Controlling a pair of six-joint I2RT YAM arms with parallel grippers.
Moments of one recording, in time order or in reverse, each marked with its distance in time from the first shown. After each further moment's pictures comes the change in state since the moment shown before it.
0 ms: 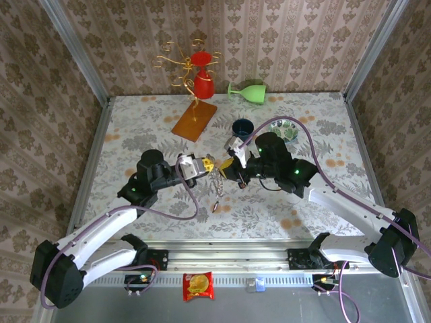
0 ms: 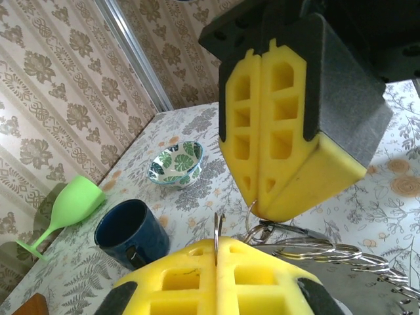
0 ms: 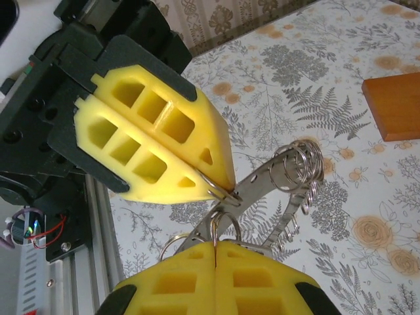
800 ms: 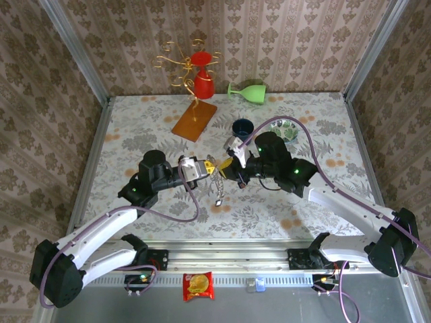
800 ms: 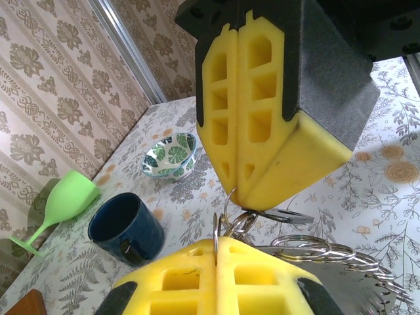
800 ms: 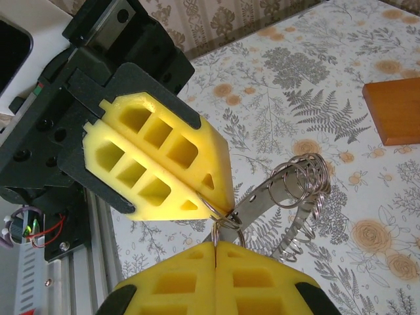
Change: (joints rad) left arm -0.013 0.002 0.005 -0.045 -0.011 0.032; right arm 0.008 0.006 0.008 0.000 0.000 -0.014
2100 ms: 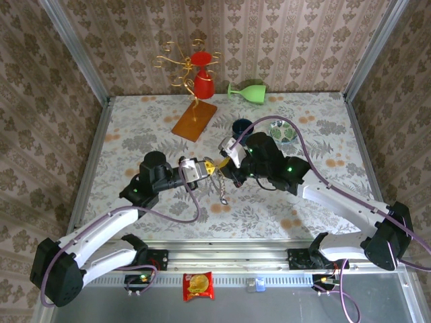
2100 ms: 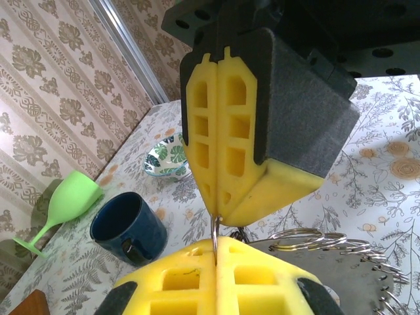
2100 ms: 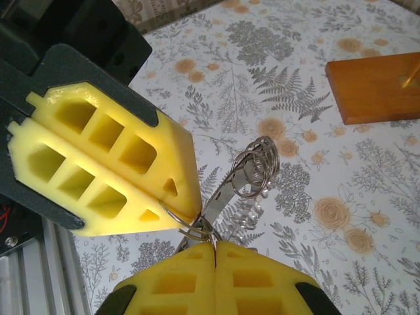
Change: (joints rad) left arm 0.000 0.006 -0.033 0.057 -0.003 0.009; right arm 0.040 0.057 0.064 -0.090 0.175 -0.040
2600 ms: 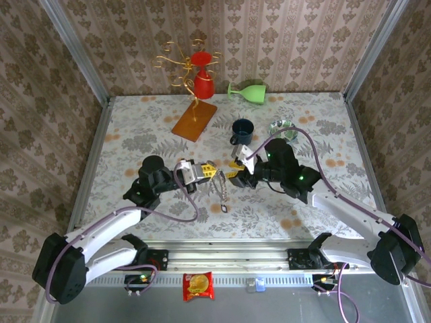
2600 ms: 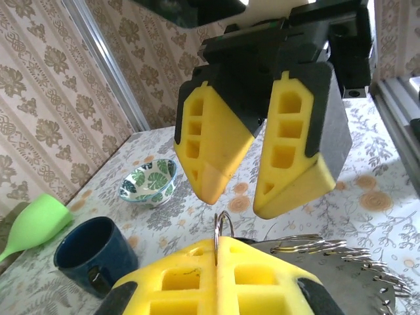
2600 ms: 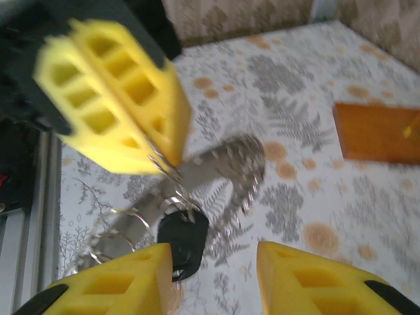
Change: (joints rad) left arm 0.035 0.041 -0.090 0.240 0.151 -0.145; right arm -0.121 -0.121 -0.238 0.237 -0.233 -0.212
